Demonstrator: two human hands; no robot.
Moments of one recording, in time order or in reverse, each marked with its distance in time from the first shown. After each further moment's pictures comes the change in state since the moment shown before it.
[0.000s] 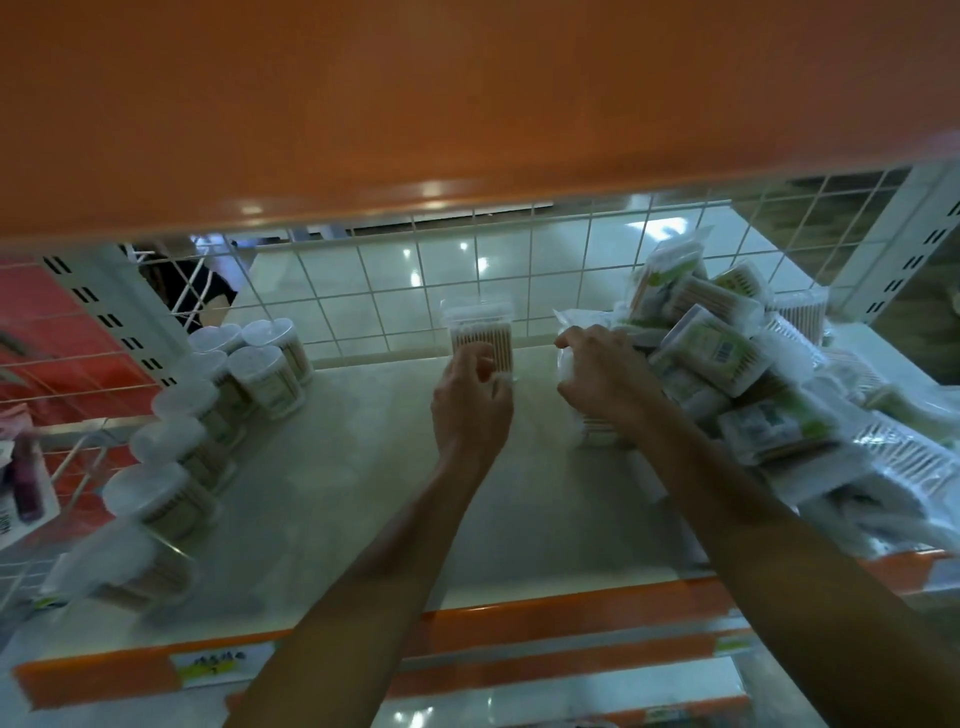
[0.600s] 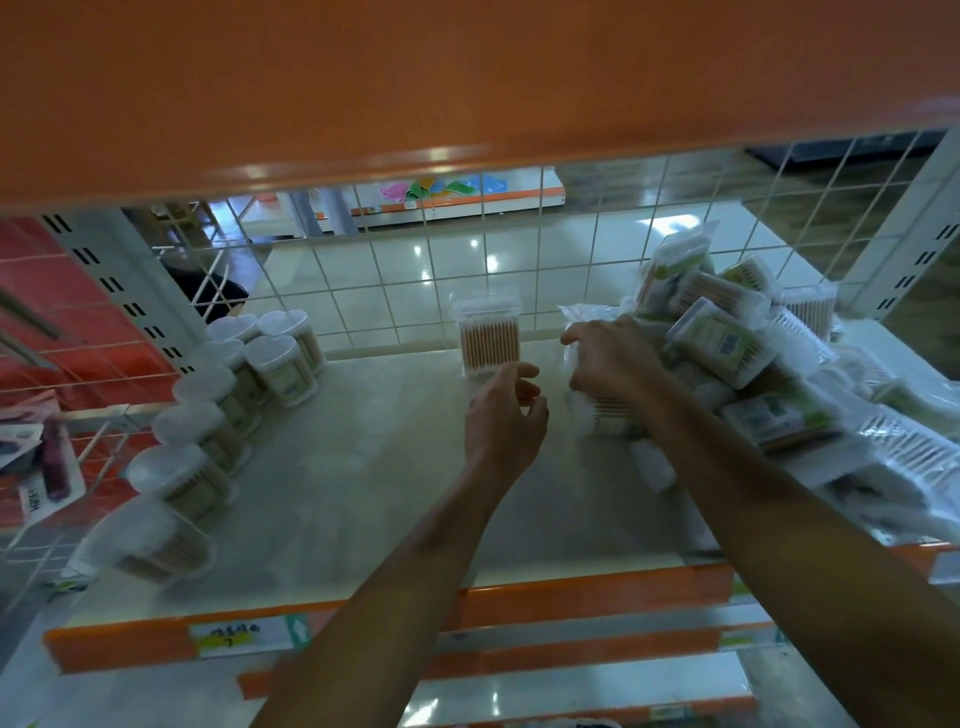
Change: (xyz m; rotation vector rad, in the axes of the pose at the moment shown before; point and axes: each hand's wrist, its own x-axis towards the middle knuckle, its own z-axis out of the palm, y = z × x) left_hand -0.029 0.012 0.002 -0.063 -0.229 -0.024; right_hand 0.011 0.006 0.001 -0.098 -0.103 0.040
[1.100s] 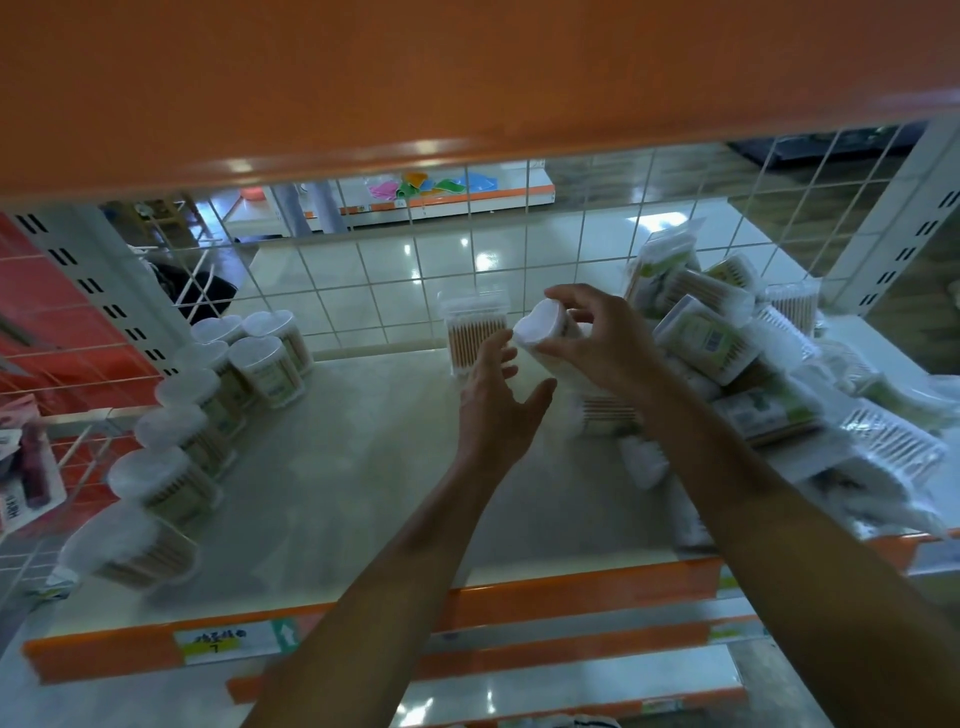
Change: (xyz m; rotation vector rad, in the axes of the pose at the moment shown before) left_hand 0.004 0.007 0.000 -0.144 0.030 0.045; right_hand -0.015 -0.004 -0.025 0.640 0.234 -0.138
